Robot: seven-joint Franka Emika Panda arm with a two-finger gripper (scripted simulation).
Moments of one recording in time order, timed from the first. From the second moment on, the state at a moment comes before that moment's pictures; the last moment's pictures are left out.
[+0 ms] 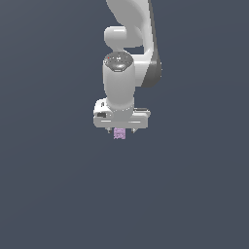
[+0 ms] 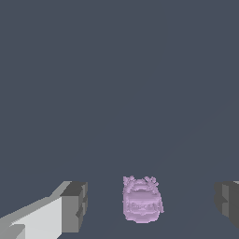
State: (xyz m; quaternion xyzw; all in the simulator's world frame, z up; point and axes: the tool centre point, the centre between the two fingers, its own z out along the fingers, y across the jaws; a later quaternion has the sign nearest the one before) arm -0.003 -0.013 0.181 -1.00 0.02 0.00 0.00
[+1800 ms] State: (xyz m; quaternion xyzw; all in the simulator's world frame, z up) arm -0.072 -0.030 0.103 -1.00 0.03 0.00 0.00
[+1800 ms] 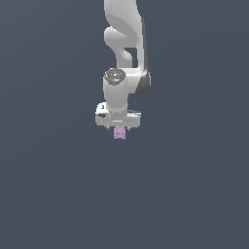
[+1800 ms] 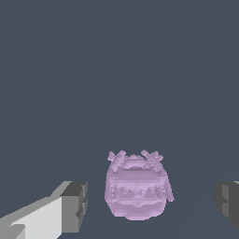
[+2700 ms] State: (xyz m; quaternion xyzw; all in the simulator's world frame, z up) arm -0.096 -0.026 0.073 -1.00 0.03 0.00 0.00
